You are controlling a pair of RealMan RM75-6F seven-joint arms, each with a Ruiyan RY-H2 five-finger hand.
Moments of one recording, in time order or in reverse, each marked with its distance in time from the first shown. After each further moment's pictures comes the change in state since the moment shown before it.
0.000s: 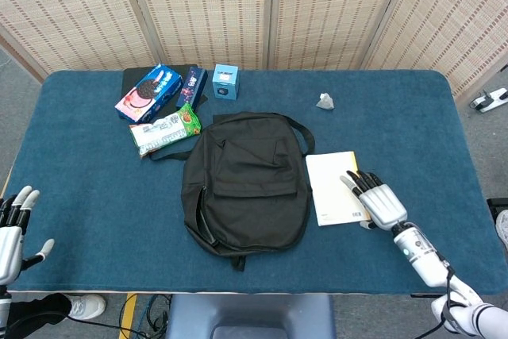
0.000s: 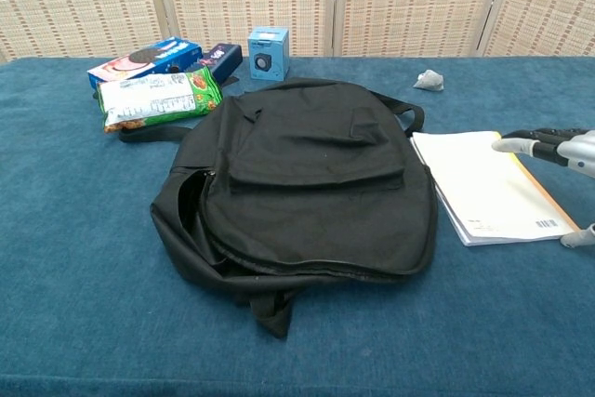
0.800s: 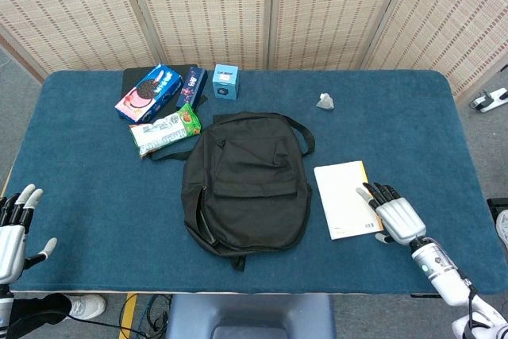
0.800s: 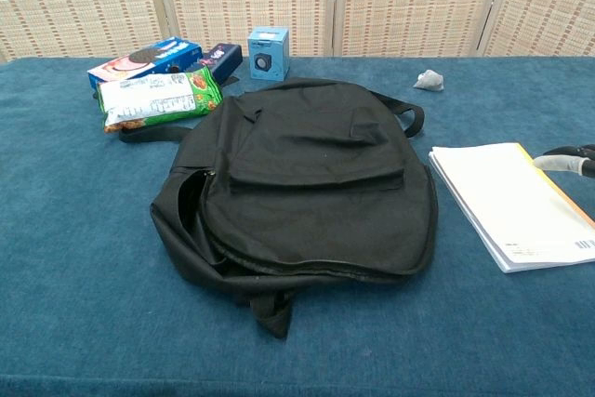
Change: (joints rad) left arm -0.006 0.005 0.000 -0.020 0.010 0.004 0.013; right arm -0.094 0.082 -0.036 -0.068 -0.026 0.045 -0.005
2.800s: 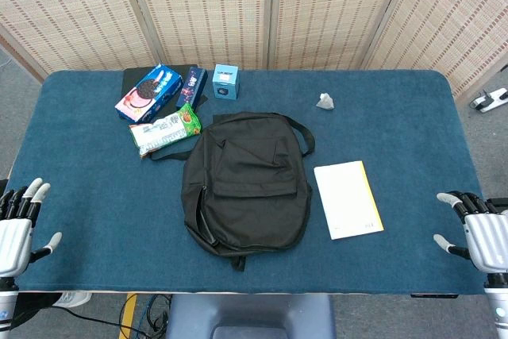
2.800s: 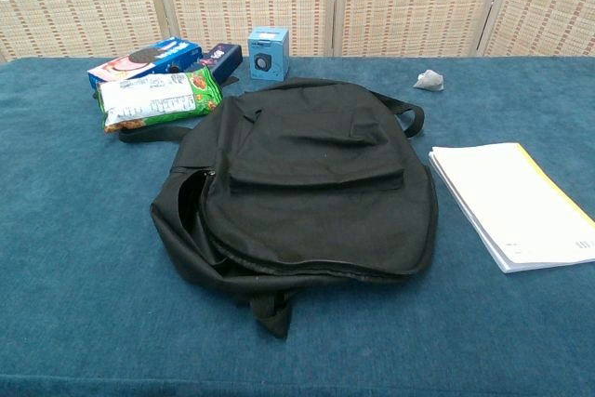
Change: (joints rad) left arm -0.031 0.007 -0.011 -0.007 0.008 -0.024 0.024; right arm -0.314 0.339 0.100 -0.495 0.118 0.385 -0.083
